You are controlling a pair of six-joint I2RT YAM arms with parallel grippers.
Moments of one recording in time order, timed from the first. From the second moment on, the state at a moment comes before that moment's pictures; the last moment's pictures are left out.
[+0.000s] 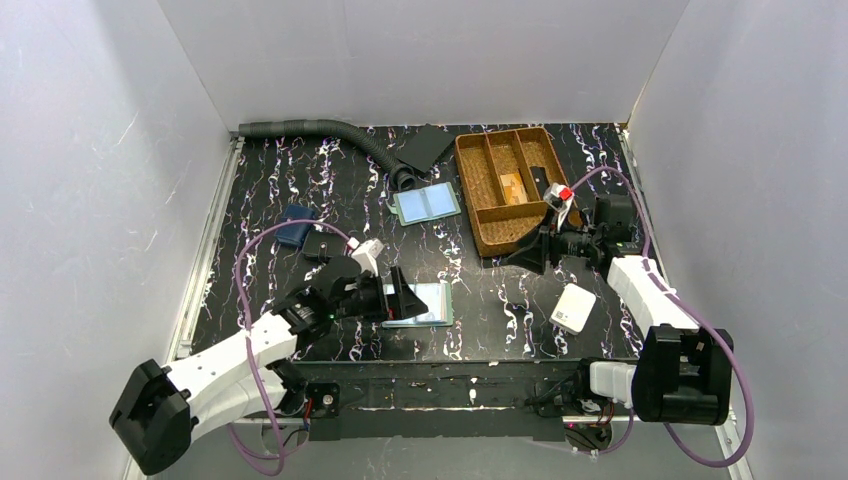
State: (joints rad) left arm -0.72 0.92 0.44 -0.08 0.30 -0.84; right arm 0.00 1.21 0.72 -0.24 -1.19 -0.35
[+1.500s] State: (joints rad) left arm -0.95 1.73 1.12 -0.65 -0.15 -0.82; right arm 0.18 1.31 0.73 -0.27 -0.99 -0.34
